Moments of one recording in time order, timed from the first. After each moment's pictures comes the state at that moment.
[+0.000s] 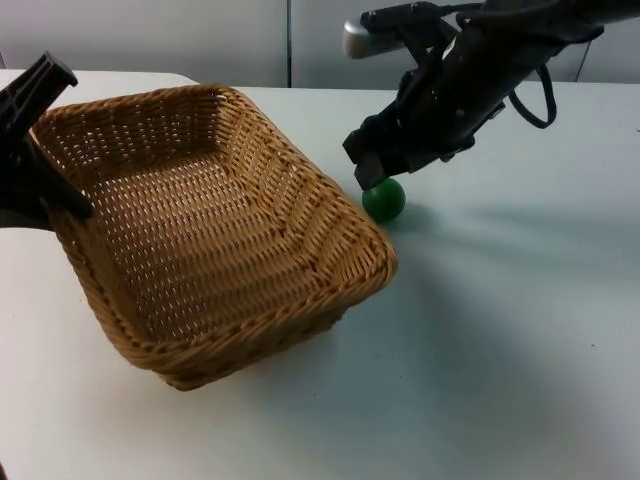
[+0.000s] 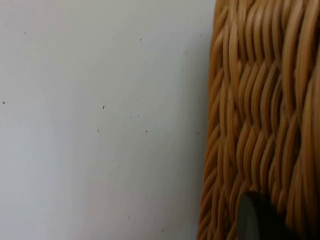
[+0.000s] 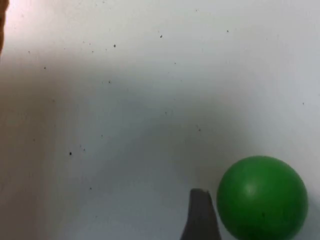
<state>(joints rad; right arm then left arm) 0.42 2.24 -1.60 0.25 0.54 -0.39 0.03 1.74 -0.88 -1.01 0.68 0.26</state>
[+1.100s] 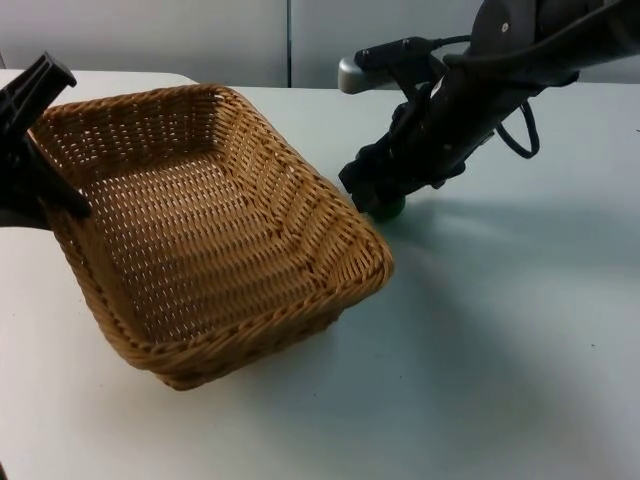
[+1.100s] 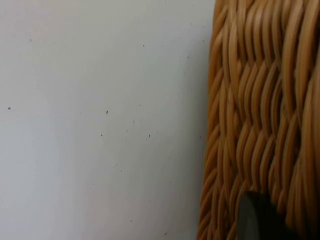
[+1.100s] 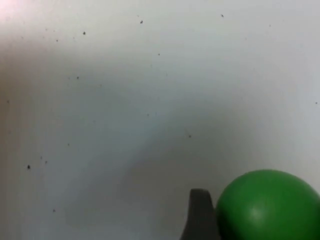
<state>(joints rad) 0.42 2.32 -1.60 0.24 0.45 -0.39 0.03 1.74 -0.88 -1.00 0.67 0.26</state>
